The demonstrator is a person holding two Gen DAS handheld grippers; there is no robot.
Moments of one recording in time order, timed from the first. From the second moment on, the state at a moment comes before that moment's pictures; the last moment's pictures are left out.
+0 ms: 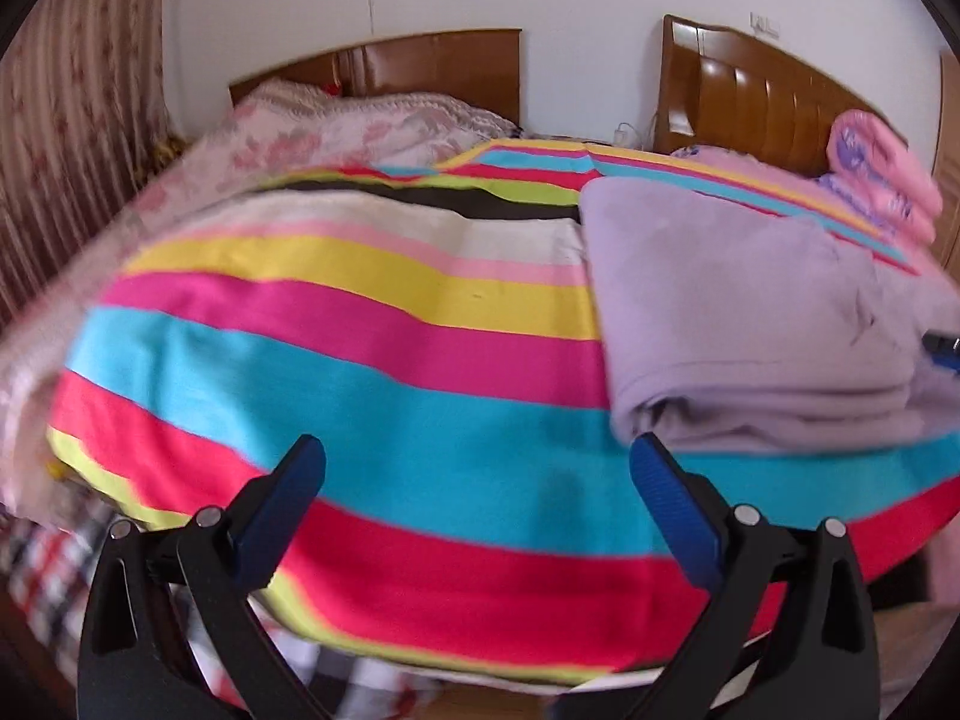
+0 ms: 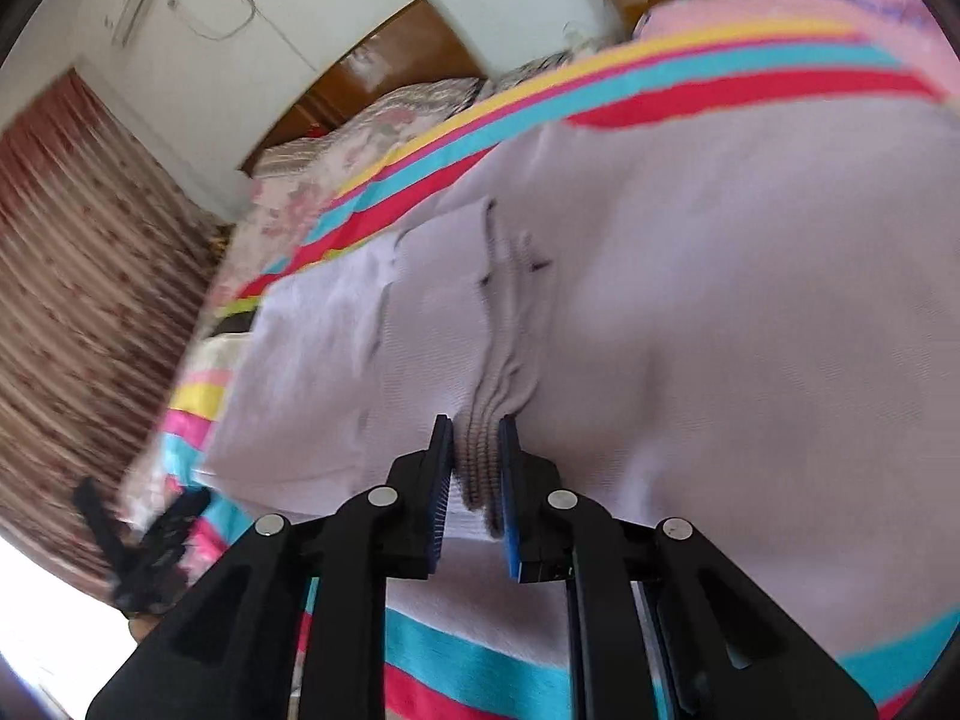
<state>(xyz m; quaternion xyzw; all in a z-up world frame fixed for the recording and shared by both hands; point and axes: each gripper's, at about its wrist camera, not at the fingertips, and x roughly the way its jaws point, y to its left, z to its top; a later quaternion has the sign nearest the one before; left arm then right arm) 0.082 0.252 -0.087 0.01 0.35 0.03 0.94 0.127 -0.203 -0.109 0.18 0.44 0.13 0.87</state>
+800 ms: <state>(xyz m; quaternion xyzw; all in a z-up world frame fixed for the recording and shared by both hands) 0.298 0.129 -0.084 0.04 0.42 -0.08 0.90 0.215 -0.163 -0.091 0.03 0.41 0.18 0.89</state>
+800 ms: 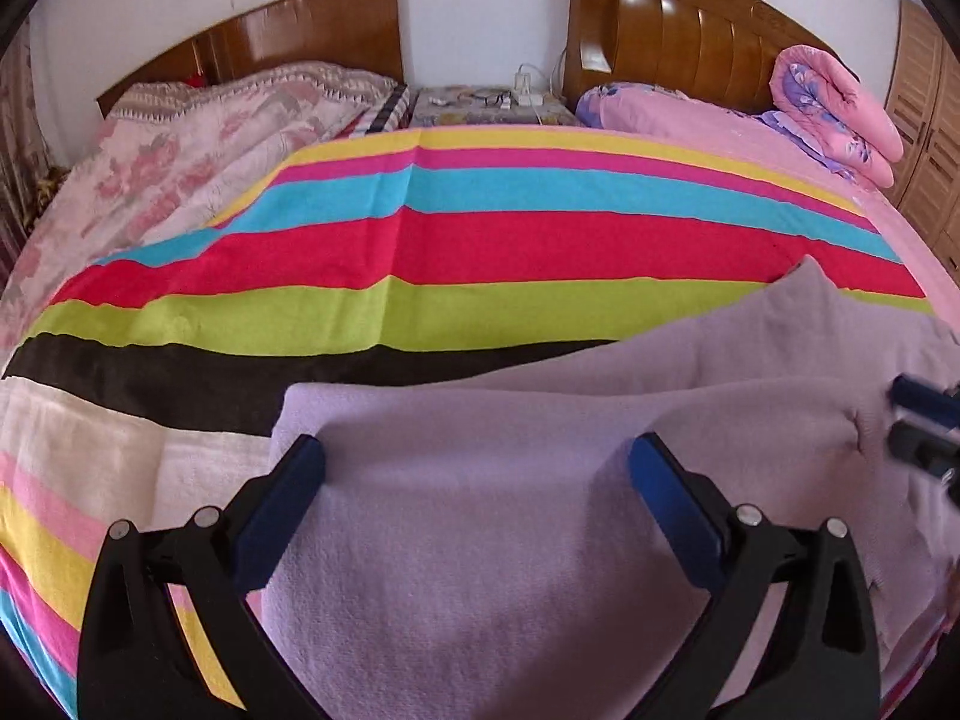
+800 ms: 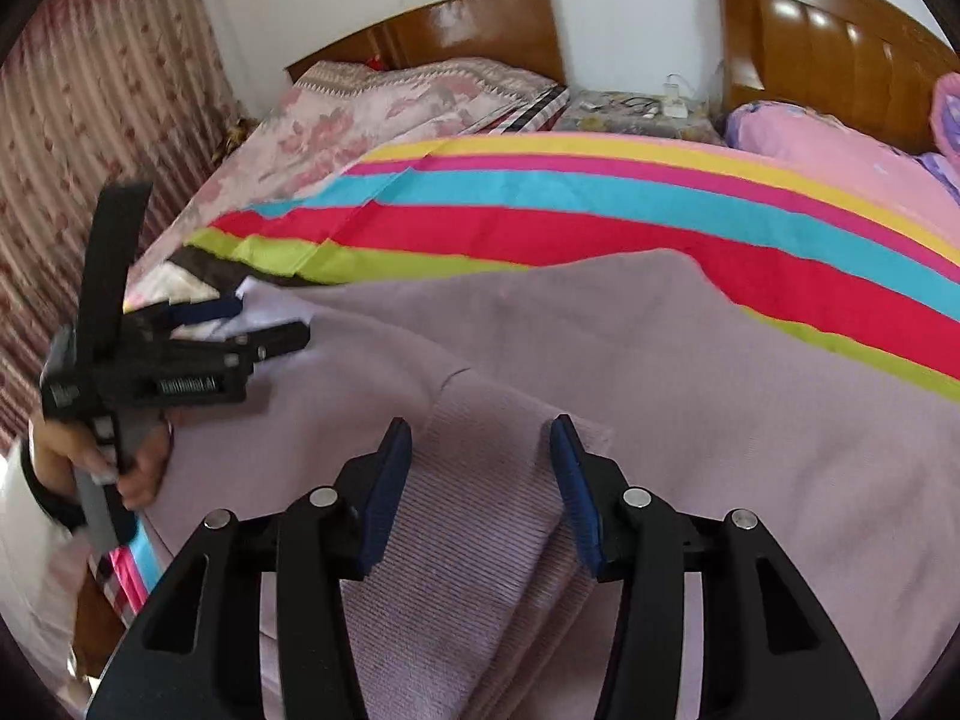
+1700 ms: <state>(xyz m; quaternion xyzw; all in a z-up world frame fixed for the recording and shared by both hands) 0.291 0.150 -0.078 -0.01 0.40 -0.04 0.92 0.133 -0.115 -0.112 -0.08 0.39 0.20 0.89</state>
